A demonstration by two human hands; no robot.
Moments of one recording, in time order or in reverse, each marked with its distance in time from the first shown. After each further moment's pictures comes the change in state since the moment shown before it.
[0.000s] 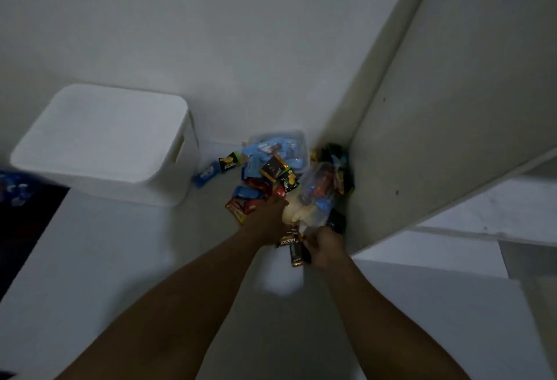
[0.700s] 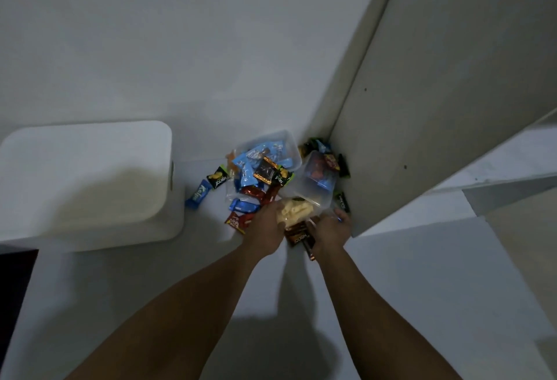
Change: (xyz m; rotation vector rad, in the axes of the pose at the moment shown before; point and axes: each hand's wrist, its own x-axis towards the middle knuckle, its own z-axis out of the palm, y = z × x) left_hand -0.012 -0.052 -0.012 -0.312 0.045 0.162; right_hand -0.046 0.028 0.062 0.378 0.393 -0.481
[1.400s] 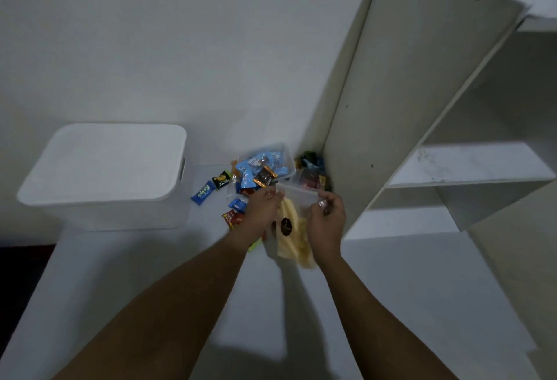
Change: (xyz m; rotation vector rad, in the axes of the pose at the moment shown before) left_hand -0.039 0.082 -0.026 -0.711 0.181 -0.290; right_hand -0.075 -0.064 -0.062 -0.296 -0.377 -0.616
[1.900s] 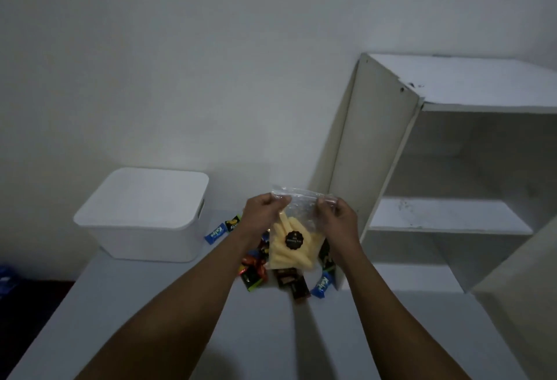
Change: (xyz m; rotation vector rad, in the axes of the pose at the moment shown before) left_hand -0.077 0.095 -0.005 -0.133 0.040 0.298; right_hand 0.023 -0.108 -0.048 0.125 -0.353 -0.041
